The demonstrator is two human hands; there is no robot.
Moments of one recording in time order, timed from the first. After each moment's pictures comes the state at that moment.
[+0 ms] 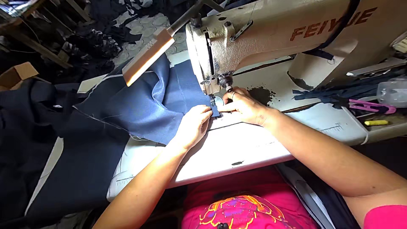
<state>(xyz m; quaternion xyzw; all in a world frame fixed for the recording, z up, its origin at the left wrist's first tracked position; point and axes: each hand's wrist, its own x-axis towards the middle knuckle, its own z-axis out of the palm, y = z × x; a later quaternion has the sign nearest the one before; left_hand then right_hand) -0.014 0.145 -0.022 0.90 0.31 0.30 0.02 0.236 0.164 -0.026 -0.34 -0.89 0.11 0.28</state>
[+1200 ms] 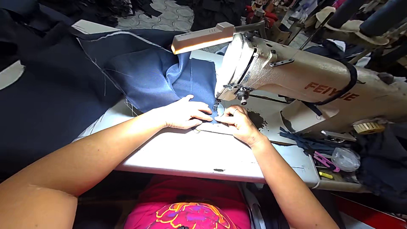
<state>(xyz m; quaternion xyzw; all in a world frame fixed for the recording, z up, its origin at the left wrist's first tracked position) -0.053 0.183 -0.017 0.95 0.22 0.15 0.14 0.235 0.161 -0.024 -0.33 -0.90 0.09 0.26</state>
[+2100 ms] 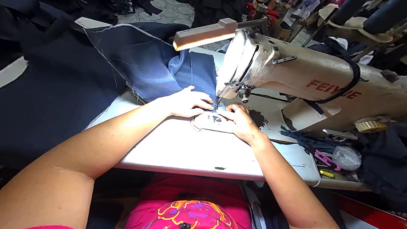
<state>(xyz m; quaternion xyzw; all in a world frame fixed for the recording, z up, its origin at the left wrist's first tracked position) -0.053 0.214 -0.014 0.95 0.23 0.14 0.13 0.228 0.157 -0.016 -0.42 -0.88 0.09 0.21</state>
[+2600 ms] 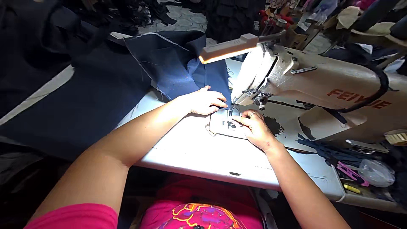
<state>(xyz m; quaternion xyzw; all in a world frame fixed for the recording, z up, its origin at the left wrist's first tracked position) -0.052 0.233 0.001 0.95 0.26 0.10 0.11 0.228 0.157 -0.023 -0.41 -0.87 0.10 0.25</state>
